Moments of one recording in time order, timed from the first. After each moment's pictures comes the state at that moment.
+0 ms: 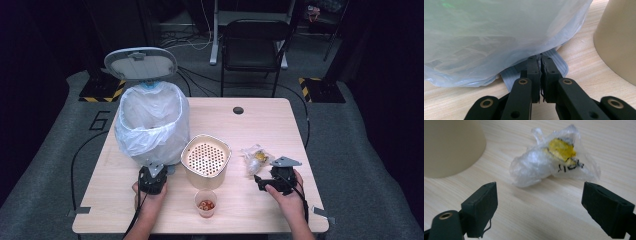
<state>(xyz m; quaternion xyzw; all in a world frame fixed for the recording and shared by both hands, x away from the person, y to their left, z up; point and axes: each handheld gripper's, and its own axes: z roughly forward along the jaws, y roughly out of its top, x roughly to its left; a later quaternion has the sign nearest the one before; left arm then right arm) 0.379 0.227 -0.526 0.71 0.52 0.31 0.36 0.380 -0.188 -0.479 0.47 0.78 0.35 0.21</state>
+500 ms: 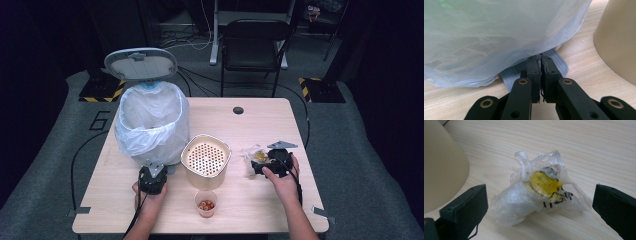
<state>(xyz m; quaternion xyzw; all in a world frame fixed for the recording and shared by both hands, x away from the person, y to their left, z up) 0.379 0.226 -0.527 0.71 0.52 0.31 0.36 0.431 -0.184 -0.471 0.50 0.77 0.35 0.20</state>
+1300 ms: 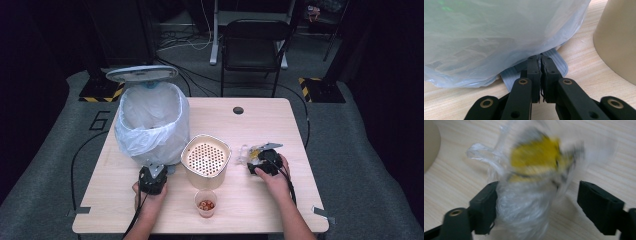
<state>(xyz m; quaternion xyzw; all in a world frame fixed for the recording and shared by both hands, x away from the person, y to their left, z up) 0.378 0.226 -0.526 0.72 0.51 0.31 0.36 0.457 -0.168 -0.514 0.48 0.81 0.29 0.19</state>
